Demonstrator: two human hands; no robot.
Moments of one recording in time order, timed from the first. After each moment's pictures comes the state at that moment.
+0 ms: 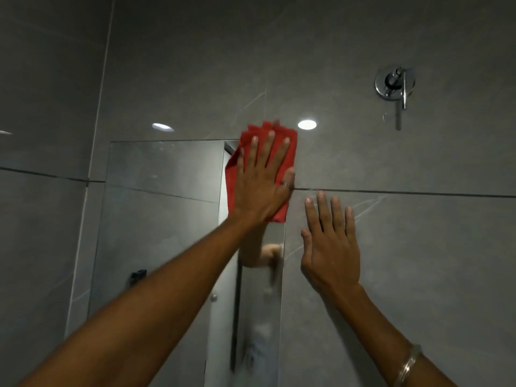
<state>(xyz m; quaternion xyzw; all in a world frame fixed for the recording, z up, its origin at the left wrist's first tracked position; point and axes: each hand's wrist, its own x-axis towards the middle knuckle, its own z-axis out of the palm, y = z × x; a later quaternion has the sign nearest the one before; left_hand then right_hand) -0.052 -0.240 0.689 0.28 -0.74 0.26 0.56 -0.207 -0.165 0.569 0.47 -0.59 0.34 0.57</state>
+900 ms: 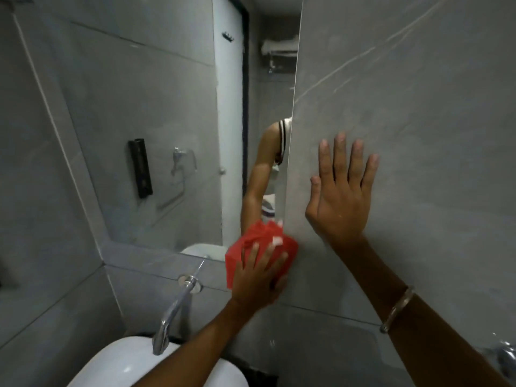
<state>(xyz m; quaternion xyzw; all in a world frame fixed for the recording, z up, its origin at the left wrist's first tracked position) -0.043 -0.219 0.196 0.30 -0.82 0.21 0.43 -0.214 -0.158 0.386 0.46 -0.60 0.35 0.55</state>
